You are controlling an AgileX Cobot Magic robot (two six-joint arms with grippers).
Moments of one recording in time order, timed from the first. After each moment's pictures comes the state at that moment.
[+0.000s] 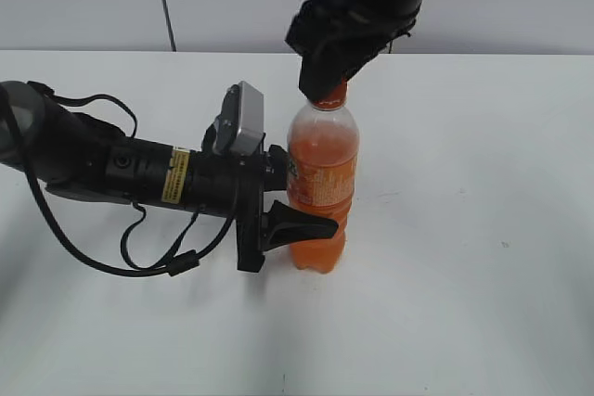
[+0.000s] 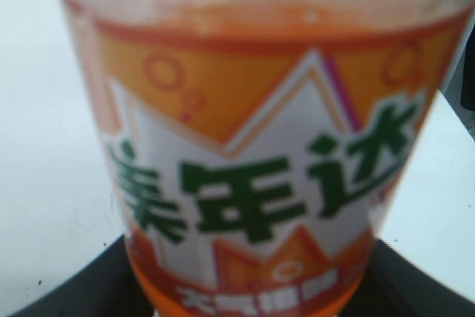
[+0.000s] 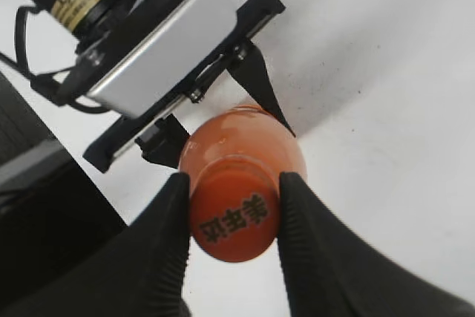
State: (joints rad) left arm -0.40 2.14 -1.01 1.35 -1.05 -0.55; right arm 0.66 1.78 -1.68 0.14 1.21 -0.29
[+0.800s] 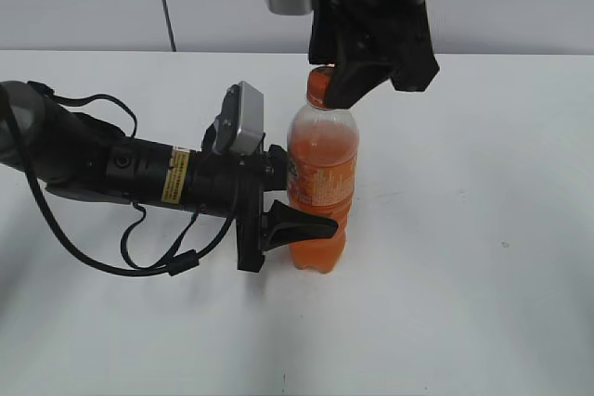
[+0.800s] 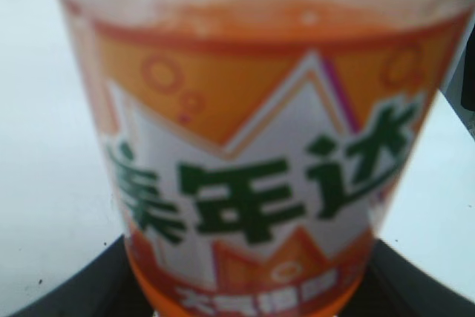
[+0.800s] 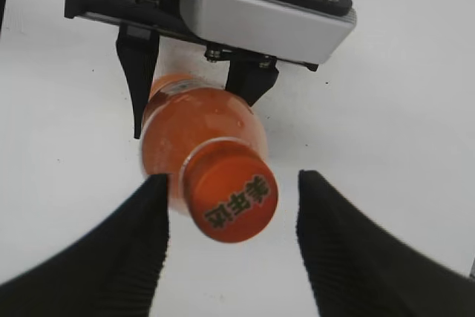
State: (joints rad) left arm -0.40 2.14 -1.01 1.35 -1.05 -0.55; right arm 0.66 1.78 -1.69 0.14 1.22 -1.29
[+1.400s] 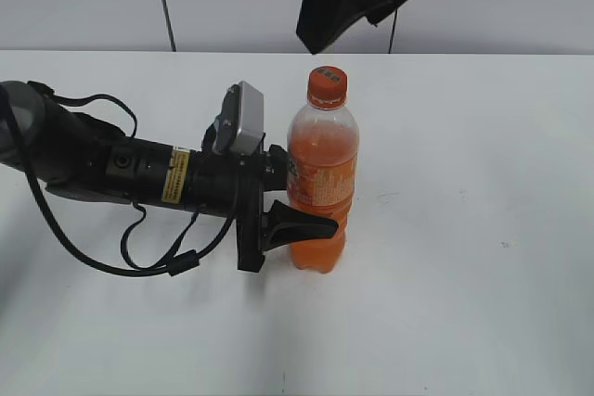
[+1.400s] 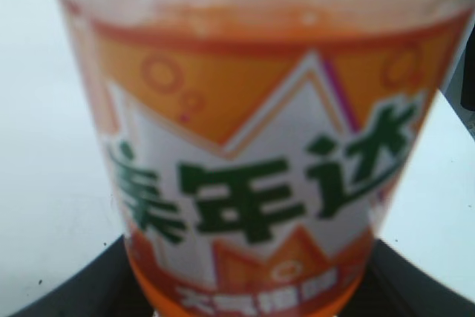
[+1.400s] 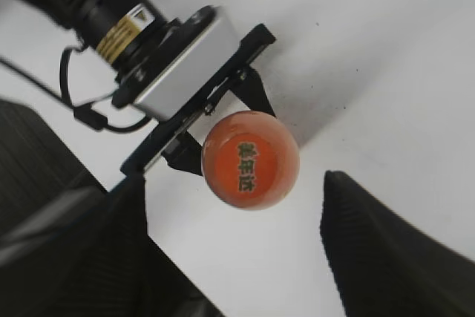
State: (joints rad) left arm -0.40 2.14 -1.01 1.35 -1.05 -0.55; right arm 0.66 1.66 -1.69 0.15 1.21 -0.21
